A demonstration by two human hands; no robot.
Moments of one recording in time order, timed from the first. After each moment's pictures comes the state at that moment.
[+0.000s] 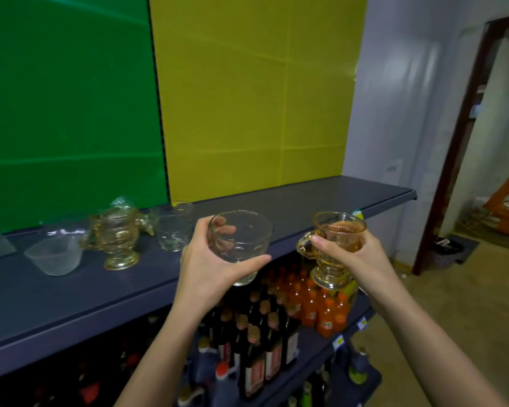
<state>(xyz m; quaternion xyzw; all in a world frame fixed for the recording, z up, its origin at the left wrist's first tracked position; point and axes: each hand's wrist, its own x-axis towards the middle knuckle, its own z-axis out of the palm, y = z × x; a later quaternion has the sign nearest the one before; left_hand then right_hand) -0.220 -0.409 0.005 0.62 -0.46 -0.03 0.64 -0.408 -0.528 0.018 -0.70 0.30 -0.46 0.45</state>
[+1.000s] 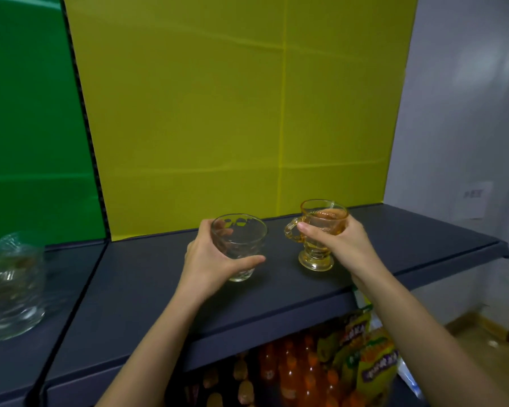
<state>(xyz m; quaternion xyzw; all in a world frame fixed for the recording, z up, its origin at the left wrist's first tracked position) -0.201 -0.702 0.017 0.72 -0.36 0.04 0.58 -0.339 -0.869 0.037 -0.73 0.21 -0.40 0.51</state>
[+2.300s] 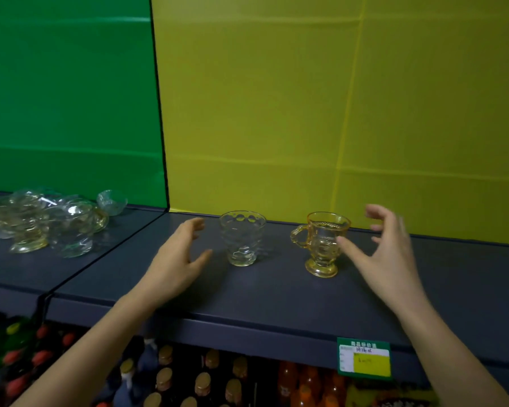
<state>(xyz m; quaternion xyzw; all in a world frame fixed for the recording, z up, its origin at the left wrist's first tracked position) -0.230 -0.709 0.003 0.88 -0.23 0.19 0.36 -0.322 -0.986 0.027 -0.84 0.06 -0.41 0.35</state>
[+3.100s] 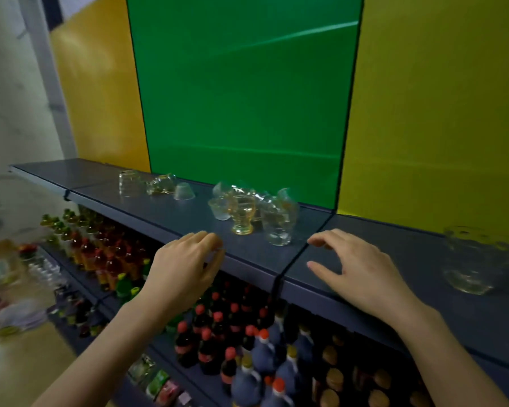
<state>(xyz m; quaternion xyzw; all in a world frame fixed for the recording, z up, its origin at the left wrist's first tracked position) -0.296 -0.418 0.017 0.94 -0.09 0.32 0.03 -0.271 -0.674 0.038 -0.94 -0.24 -0.19 0.16</state>
